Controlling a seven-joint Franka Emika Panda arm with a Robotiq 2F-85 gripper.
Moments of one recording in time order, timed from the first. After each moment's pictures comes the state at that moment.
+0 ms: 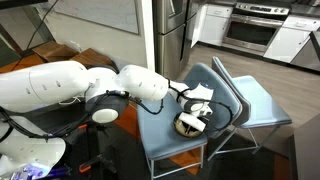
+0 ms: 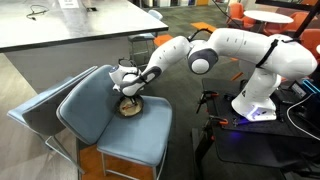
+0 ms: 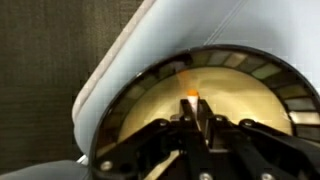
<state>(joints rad) -0.13 1.47 0.02 -0.81 -0.20 2.06 -0.57</state>
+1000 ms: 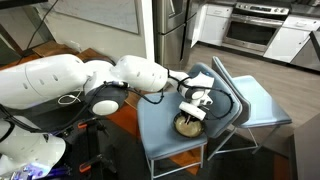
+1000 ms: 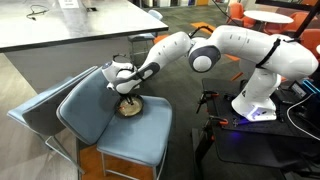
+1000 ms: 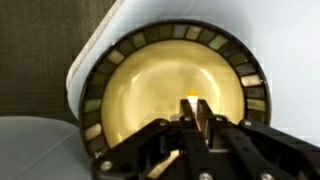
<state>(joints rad) -0.09 1.42 0.04 -0.80 -0.19 1.97 -0.55</state>
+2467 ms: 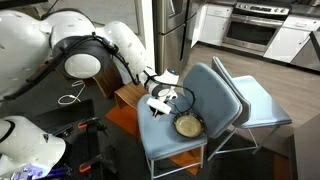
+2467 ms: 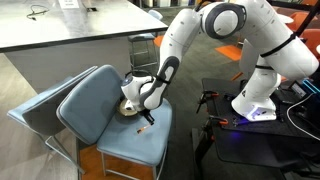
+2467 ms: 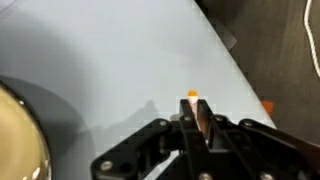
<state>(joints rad) -0.08 0.98 0.18 -1.74 -0.18 2.38 -0.55</state>
